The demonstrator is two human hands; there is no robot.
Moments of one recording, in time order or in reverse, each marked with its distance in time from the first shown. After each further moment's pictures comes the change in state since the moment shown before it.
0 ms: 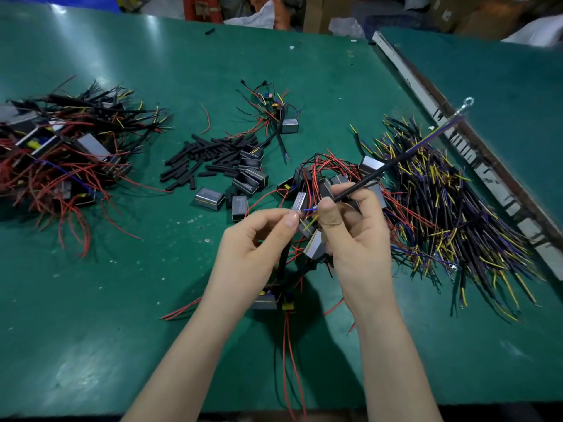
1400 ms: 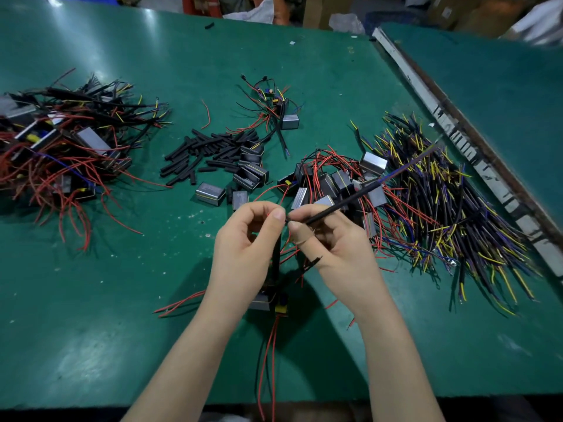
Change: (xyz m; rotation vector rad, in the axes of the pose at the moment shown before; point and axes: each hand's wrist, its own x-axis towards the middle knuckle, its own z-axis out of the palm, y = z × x) left_hand 0.002 -0.011 0.000 -0.014 0.131 0.041; right_hand -0.006 0.017 -0.003 -0.335 -0.245 -0.006
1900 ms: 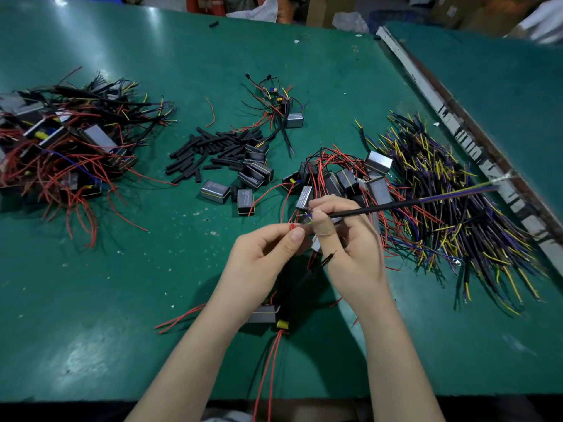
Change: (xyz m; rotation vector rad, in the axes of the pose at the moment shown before) left_hand -0.010 -0.005 -0.005 -0.080 -0.268 -0.148; right_hand 0.000 0.010 -0.002 -0.201 0.195 -0.183
